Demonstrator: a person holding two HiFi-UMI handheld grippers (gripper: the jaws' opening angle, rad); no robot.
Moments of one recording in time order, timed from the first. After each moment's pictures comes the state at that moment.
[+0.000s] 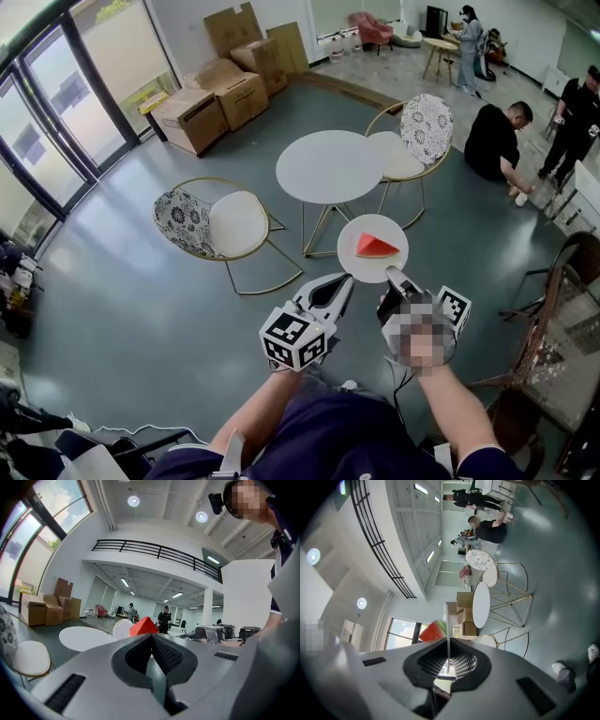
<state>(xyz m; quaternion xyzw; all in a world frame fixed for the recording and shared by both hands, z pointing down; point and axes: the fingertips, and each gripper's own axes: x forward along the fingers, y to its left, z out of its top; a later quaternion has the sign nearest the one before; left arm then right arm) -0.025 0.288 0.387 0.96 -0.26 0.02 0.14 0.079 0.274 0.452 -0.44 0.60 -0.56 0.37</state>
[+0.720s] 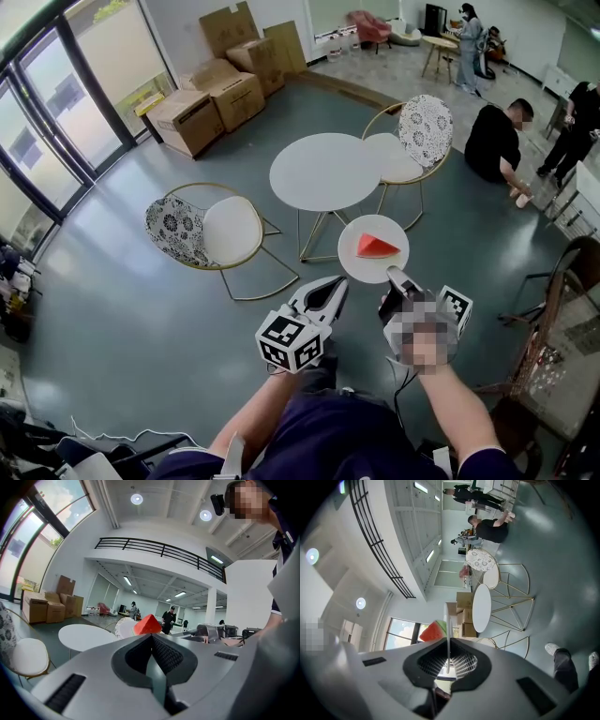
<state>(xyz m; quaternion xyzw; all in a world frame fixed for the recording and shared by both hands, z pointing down) -0.002 0.244 0.401 0.95 -0.27 0.03 0.15 0.116 0.232 0.458 -0.44 0.60 -0.56 0.36</state>
